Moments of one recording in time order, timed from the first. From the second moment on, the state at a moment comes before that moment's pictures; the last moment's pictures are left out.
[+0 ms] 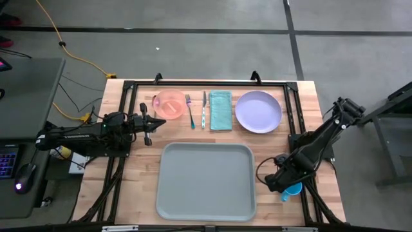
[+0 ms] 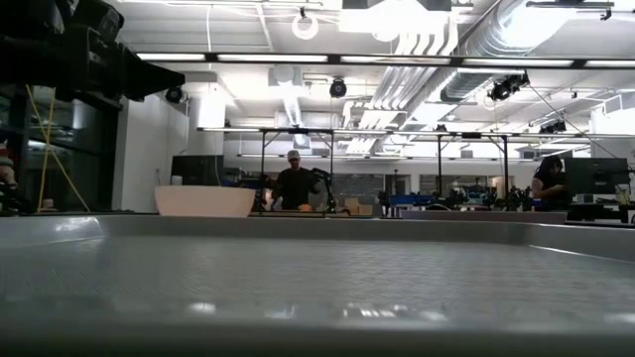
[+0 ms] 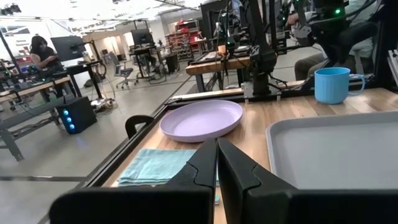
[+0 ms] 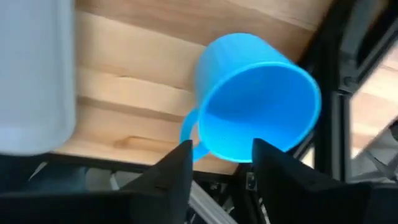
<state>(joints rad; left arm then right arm) 0.16 0.26 0.09 0.20 -0.06 0.20 0.75 1.37 1.07 -1.18 -0.30 2.07</state>
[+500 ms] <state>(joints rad) 0.16 0.26 0.09 0.16 -0.03 0.20 0.70 1.55 1.06 -1.14 -0.29 2.07</state>
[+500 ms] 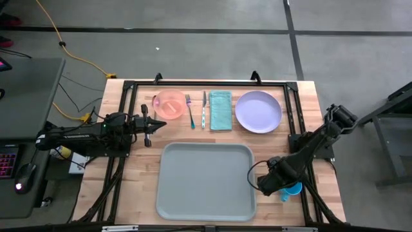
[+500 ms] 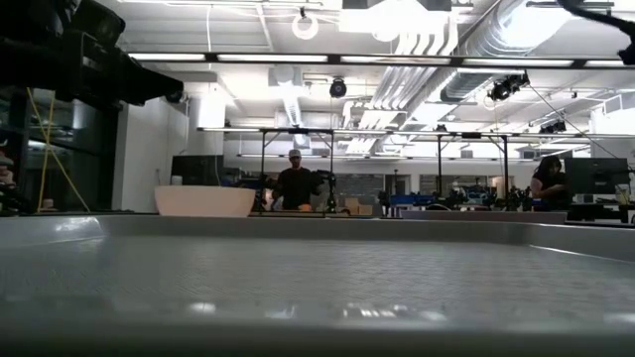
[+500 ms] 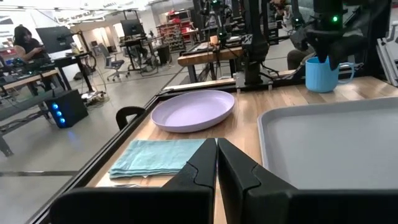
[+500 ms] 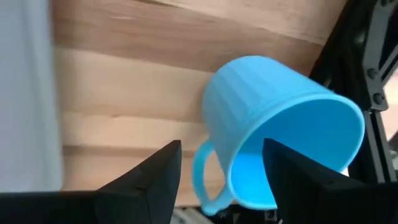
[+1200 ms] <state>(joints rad) 0.16 0.26 0.09 0.16 -0.03 0.20 0.69 1.62 1.06 -1.16 -0.30 2.06</state>
